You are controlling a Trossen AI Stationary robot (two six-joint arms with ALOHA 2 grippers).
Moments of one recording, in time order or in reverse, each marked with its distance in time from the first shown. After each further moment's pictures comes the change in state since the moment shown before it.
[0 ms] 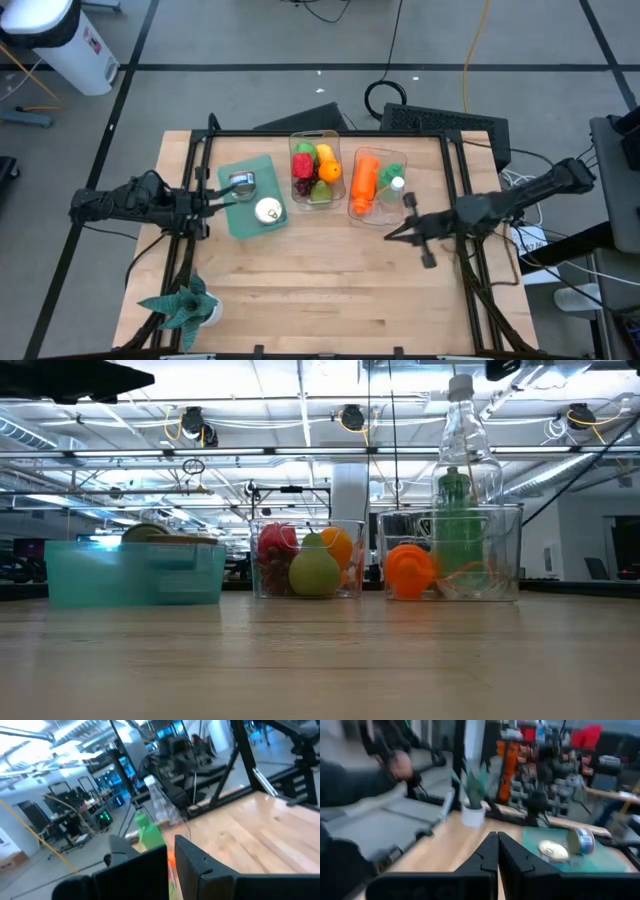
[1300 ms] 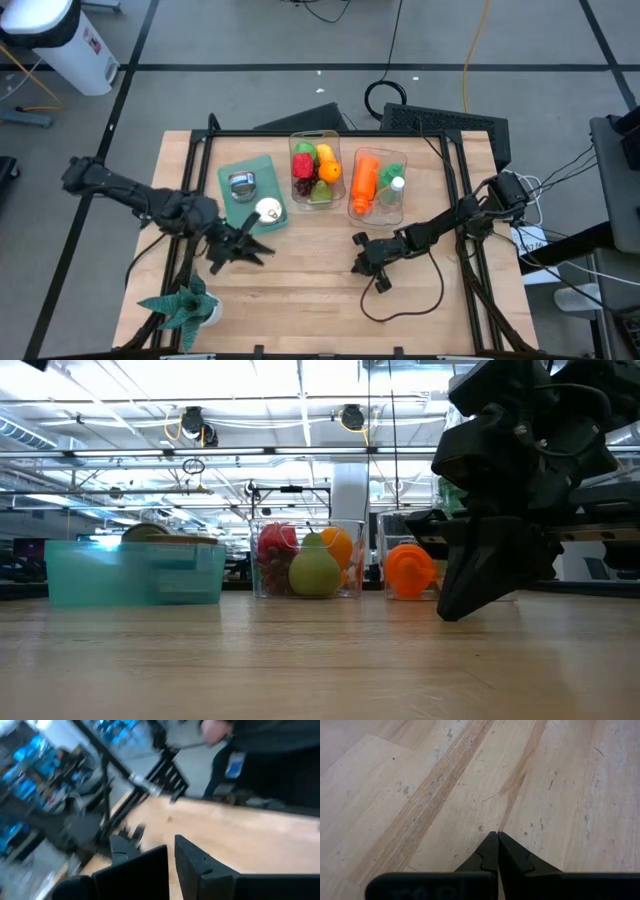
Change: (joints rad) left arm -0.227 0.753 0.271 0.158 0.347 0.272; right arm -0.046 0.956 0.137 0.071 -0.107 -0.021
